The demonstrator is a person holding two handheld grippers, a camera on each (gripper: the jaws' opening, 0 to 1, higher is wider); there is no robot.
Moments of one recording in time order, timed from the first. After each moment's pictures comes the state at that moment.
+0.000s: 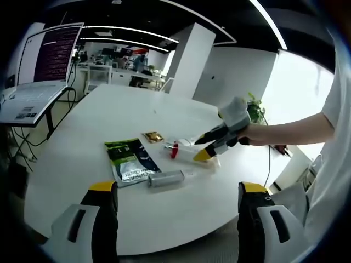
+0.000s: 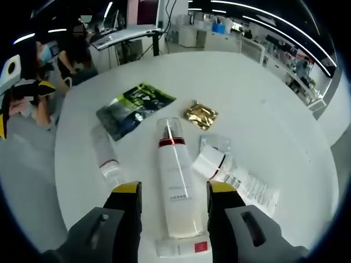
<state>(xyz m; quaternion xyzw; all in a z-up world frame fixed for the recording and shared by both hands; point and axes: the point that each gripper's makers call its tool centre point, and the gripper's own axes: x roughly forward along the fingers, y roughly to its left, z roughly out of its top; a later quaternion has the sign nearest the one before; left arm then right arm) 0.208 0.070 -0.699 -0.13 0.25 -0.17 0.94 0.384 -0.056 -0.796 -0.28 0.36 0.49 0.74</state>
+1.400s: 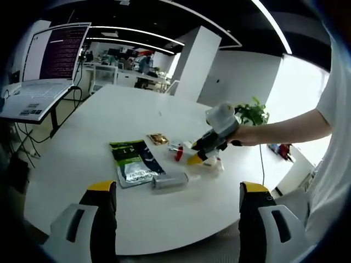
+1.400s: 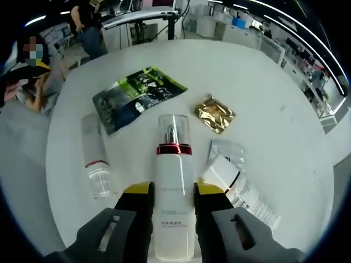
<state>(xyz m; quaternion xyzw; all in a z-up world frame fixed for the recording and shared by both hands) 0.209 0.077 -0.697 -0.14 0.25 -0.15 0.95 0.397 -0.041 -0.824 -0.34 0.38 0.52 0.69</state>
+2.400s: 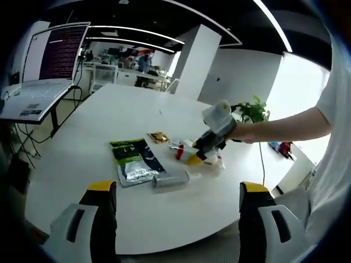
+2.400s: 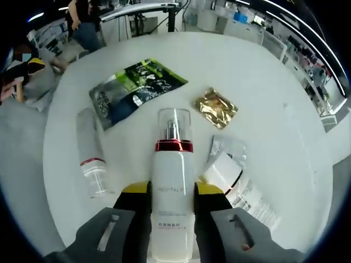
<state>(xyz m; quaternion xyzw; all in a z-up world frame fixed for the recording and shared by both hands) 0.209 0.077 -0.700 -0.14 0.25 -0.15 0.95 0.397 -0.044 -0.830 -0.35 0.40 0.50 0.68</state>
